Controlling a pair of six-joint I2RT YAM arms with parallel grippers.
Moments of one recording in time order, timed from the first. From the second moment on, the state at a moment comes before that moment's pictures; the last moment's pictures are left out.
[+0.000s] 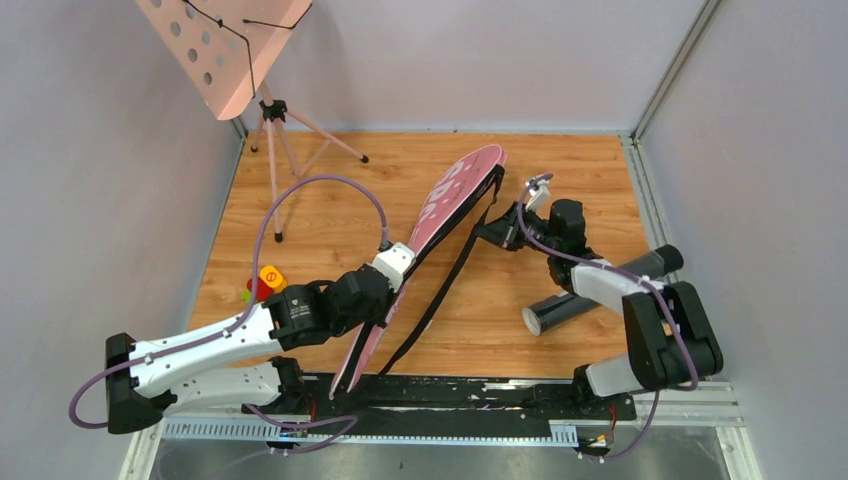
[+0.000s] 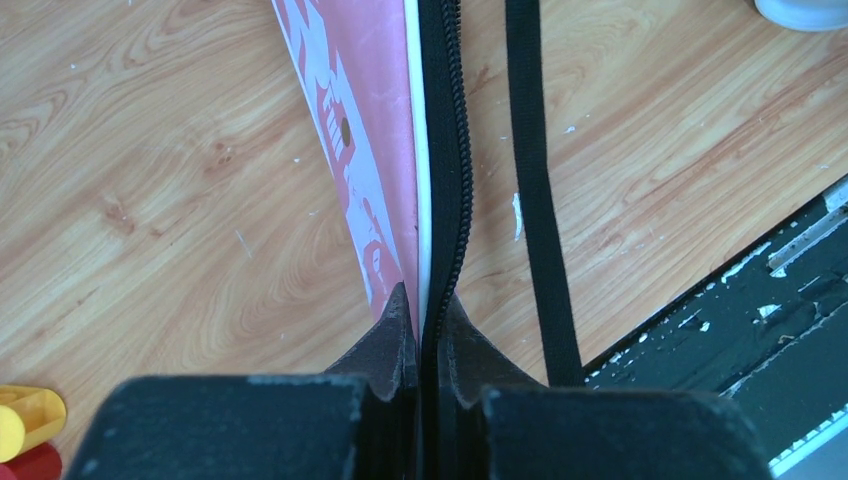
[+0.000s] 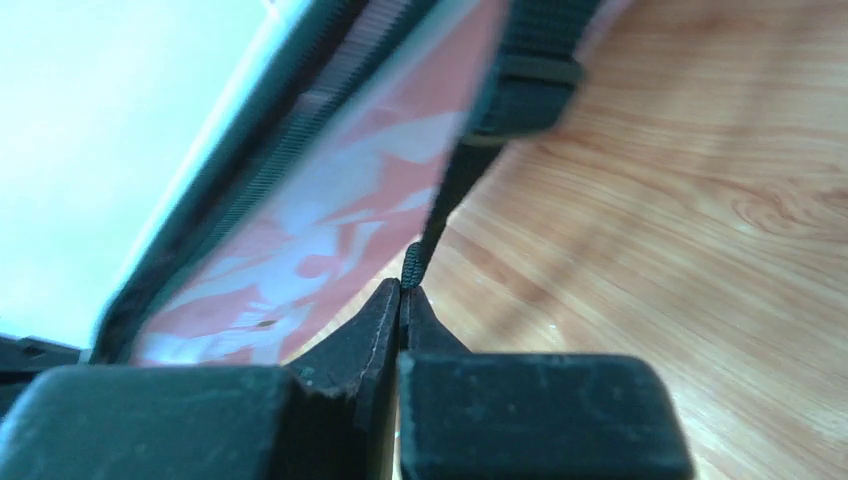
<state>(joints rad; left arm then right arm) -1.16 0.93 0.83 -0.61 -0.40 -0.29 0.25 1.48 0.63 0.56 -0.66 0.70</state>
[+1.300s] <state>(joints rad) -1.15 0.92 0.77 -0.54 -0.38 -0.33 0.36 1.37 1.13 -0.21 -0.54 0.33</state>
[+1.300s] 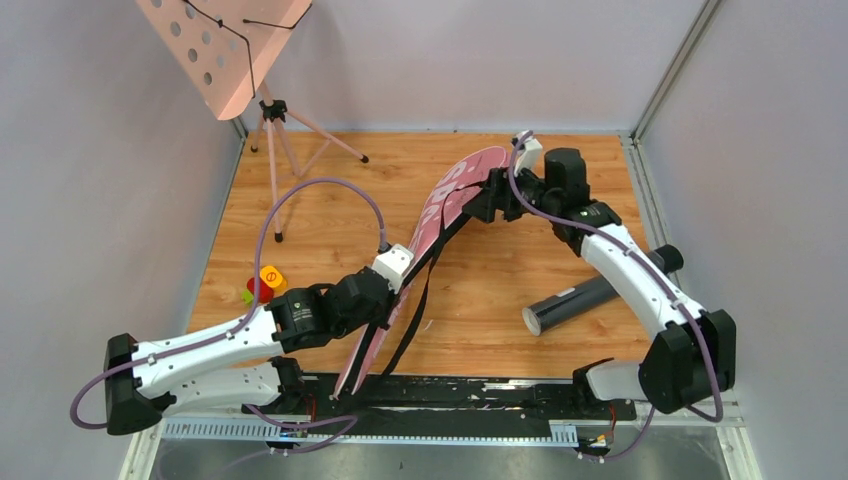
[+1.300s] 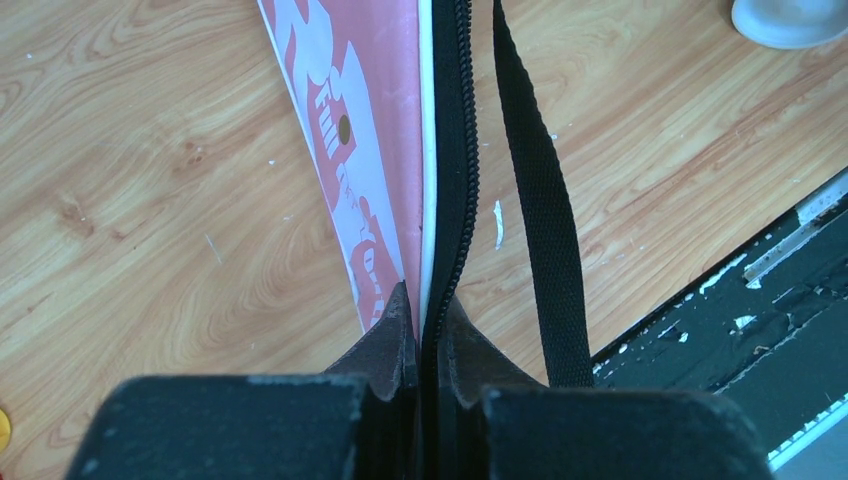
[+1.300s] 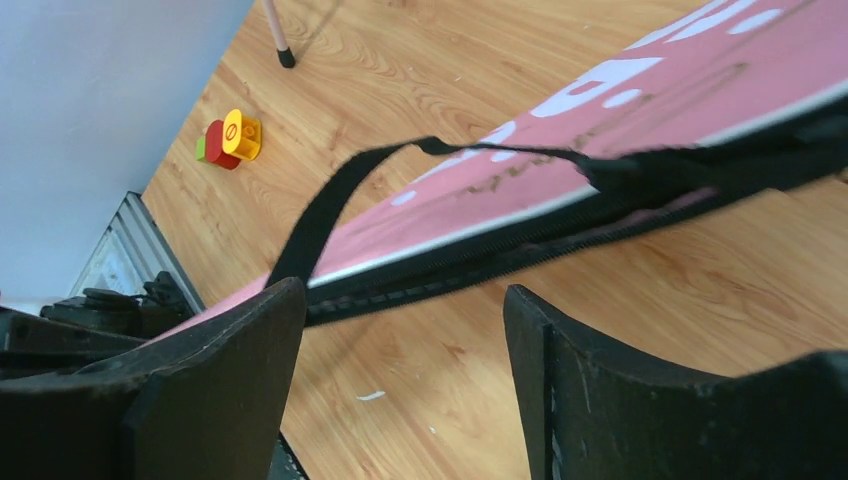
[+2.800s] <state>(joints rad) -1.15 0.87 0.76 -0.54 -0.35 -0.35 0.20 1.62 0.62 1.02 -0.47 -0.60</state>
